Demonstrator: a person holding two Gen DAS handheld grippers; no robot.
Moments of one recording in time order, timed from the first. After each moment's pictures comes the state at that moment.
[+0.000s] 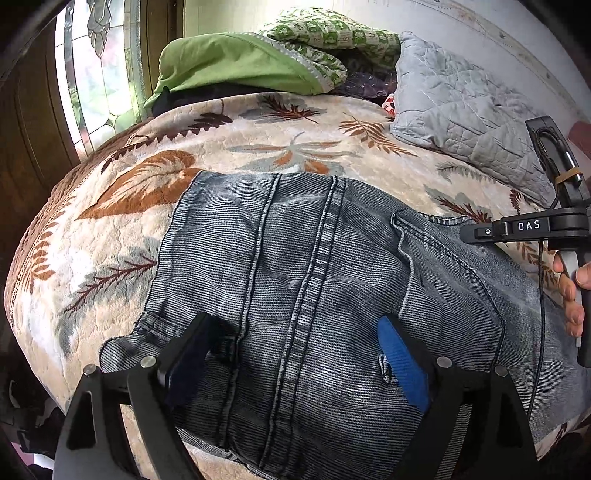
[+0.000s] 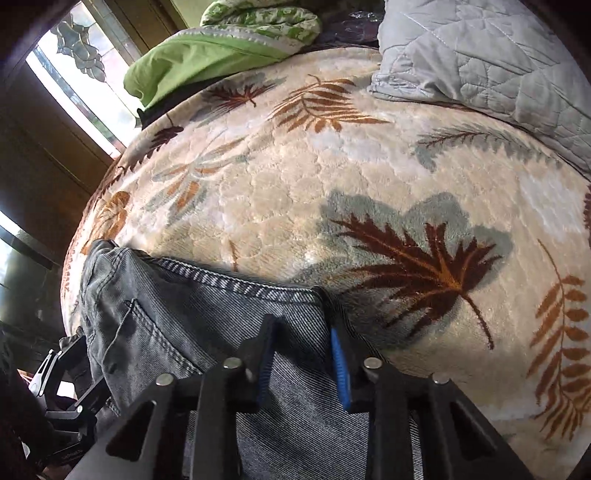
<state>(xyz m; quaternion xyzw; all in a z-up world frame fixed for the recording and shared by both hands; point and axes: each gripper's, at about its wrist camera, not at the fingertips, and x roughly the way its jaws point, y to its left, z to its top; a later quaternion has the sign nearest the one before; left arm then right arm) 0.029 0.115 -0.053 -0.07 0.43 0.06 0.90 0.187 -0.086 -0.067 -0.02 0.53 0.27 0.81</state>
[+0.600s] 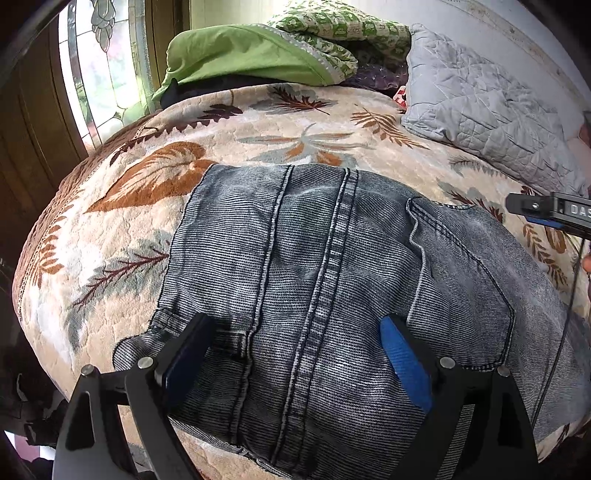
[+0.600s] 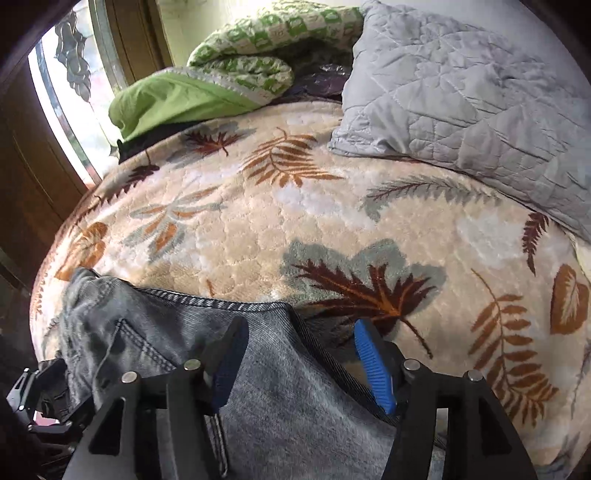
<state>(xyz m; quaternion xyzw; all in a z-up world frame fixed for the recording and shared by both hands) 0.030 0.118 -0.052 -0.07 0.45 0.08 0.89 0.162 -0.109 -0.026 -0.02 0.44 0.19 0.88</state>
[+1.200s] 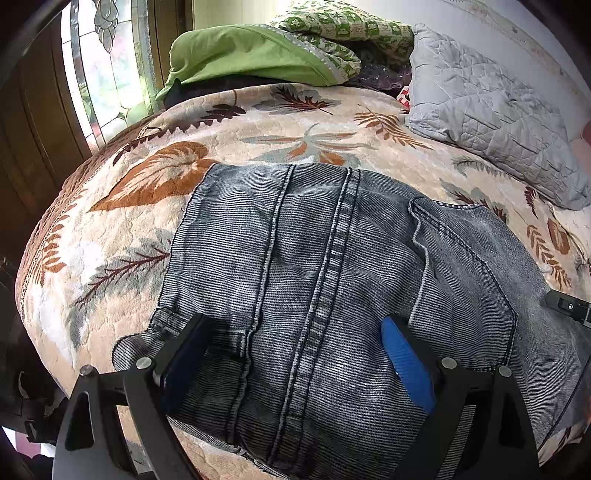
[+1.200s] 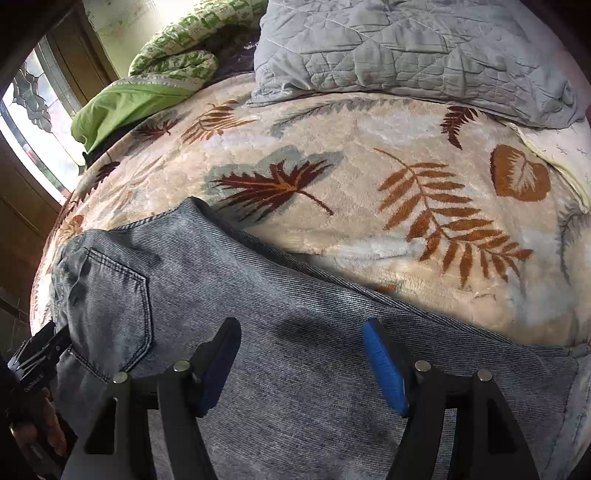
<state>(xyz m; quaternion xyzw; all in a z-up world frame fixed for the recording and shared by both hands) 0.031 0.117 -0.052 -0.07 0.45 0.09 0.89 0.097 -0.190 -0.063 0.04 0.49 0.12 0.86</state>
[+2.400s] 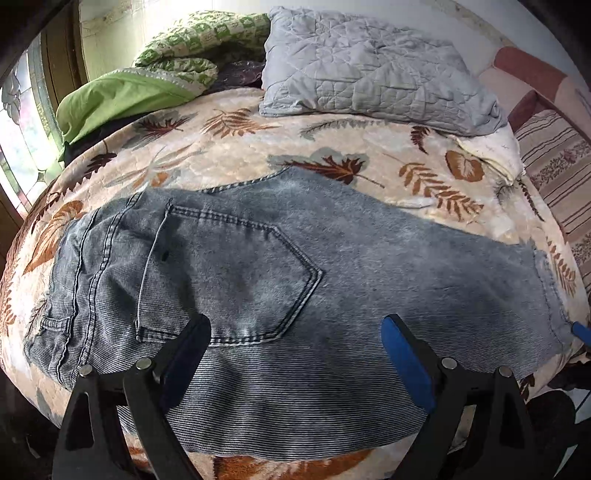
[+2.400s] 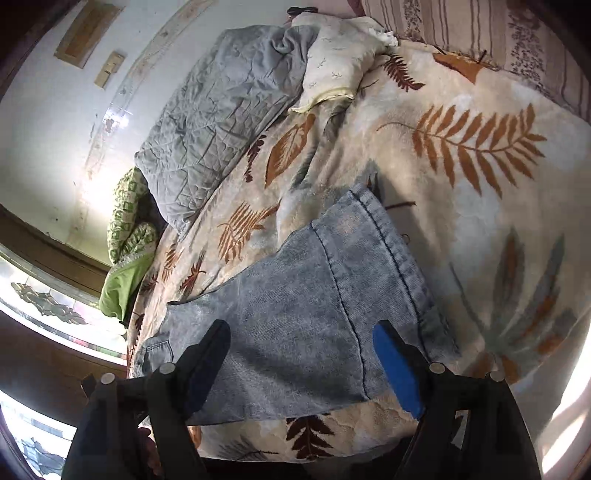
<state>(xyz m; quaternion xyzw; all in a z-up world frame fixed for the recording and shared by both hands) 0.015 -0.035 -0.021 0.01 0.45 -0.06 0.89 -0.082 -0.453 -0.069 0.41 0.39 0.03 0.83</state>
